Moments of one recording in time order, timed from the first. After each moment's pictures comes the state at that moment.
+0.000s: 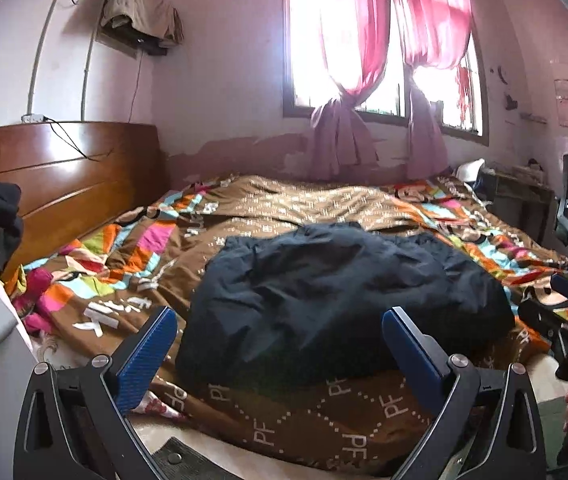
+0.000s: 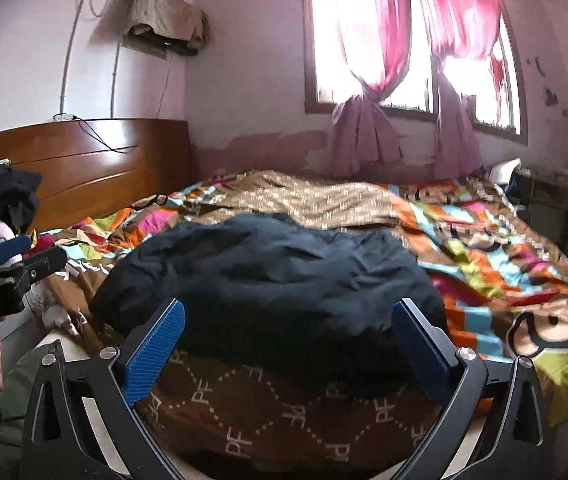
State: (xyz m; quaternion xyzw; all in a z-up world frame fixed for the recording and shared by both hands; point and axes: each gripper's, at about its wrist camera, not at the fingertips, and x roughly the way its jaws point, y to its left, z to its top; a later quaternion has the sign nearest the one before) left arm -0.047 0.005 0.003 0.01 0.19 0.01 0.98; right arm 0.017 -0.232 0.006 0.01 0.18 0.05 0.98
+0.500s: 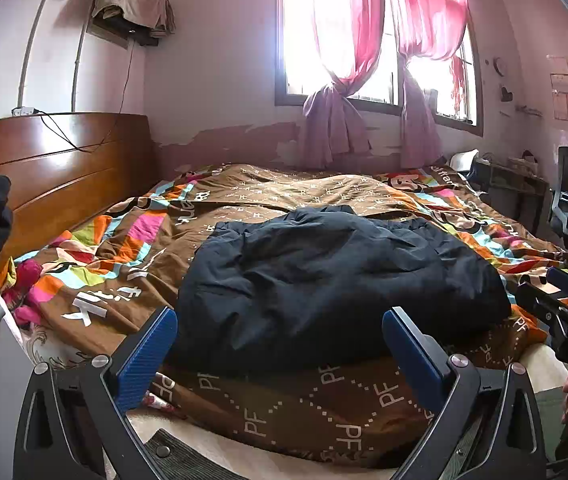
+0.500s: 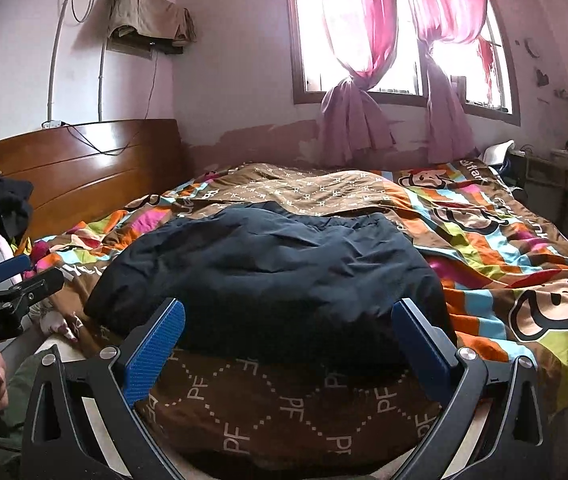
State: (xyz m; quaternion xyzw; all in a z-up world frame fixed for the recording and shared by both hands) left arm -0.046 0.003 -0.006 0.01 0.21 -0.01 0.98; right arm 0.020 -0.242 -0.003 0.03 0.19 0.04 0.98
